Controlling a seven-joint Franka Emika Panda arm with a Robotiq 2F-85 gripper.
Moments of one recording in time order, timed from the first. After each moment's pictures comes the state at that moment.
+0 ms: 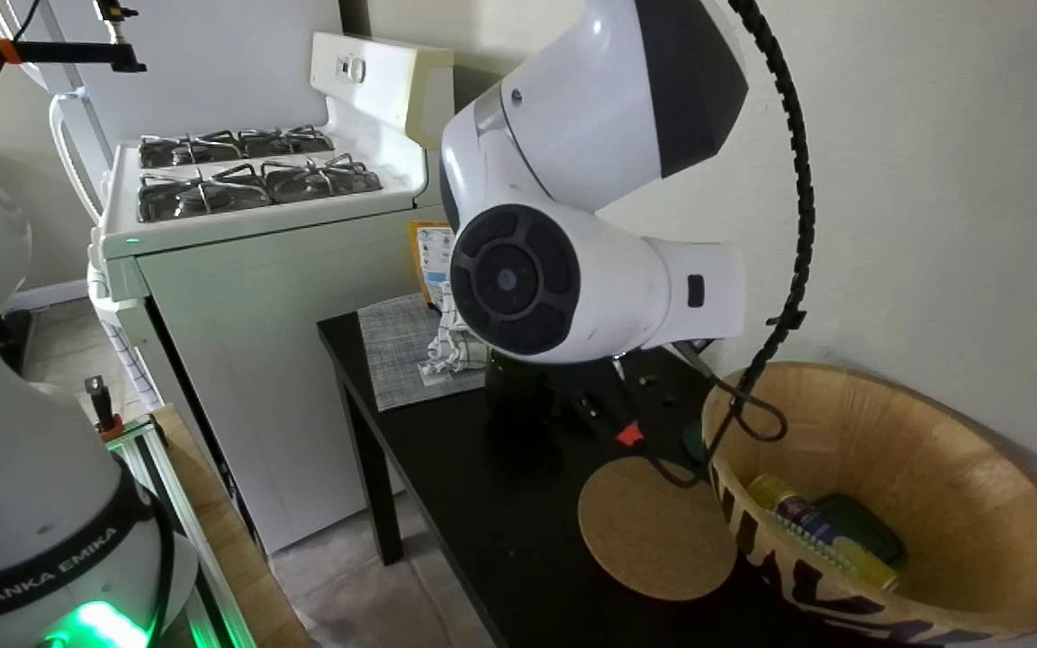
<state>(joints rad) -0.30 -0.02 -0.28 -2.48 1.90 2.42 -1.98</state>
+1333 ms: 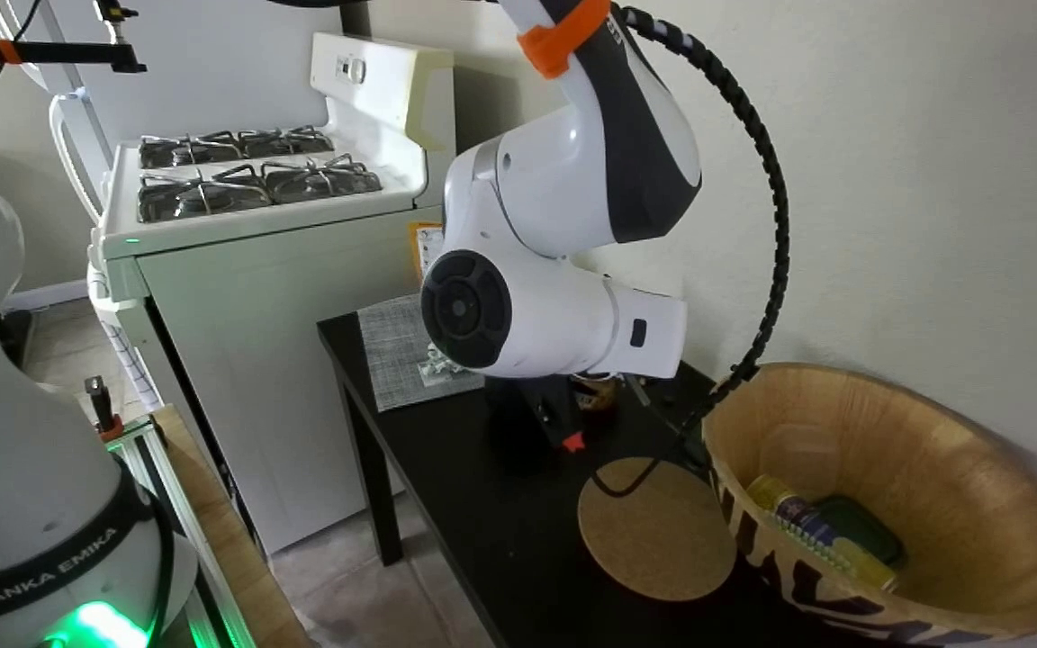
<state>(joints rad) -0.24 0.08 -0.24 -2.48 2.20 2.49 -2.05</state>
